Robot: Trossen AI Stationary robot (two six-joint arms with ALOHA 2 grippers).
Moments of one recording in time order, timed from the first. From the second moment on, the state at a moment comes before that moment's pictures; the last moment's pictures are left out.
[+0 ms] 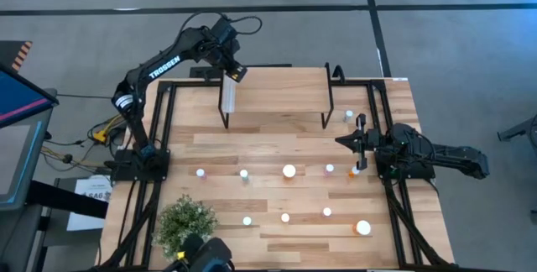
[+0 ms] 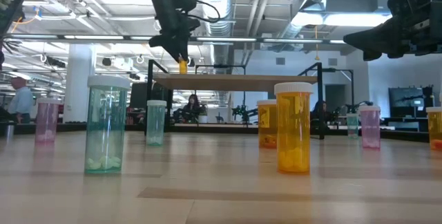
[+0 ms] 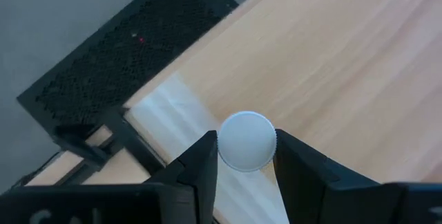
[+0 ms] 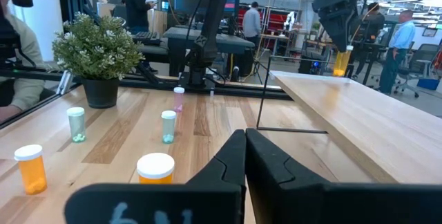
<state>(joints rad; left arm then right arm) 0.76 1.80 1.83 -1.14 0.04 -0.12 -0.19 0.01 0.01 0.04 -0.10 -0.11</state>
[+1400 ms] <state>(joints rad) 0.75 1.82 1.83 -1.16 0.01 -0.12 -0.19 0.01 0.00 0.04 -0.10 -0.10</state>
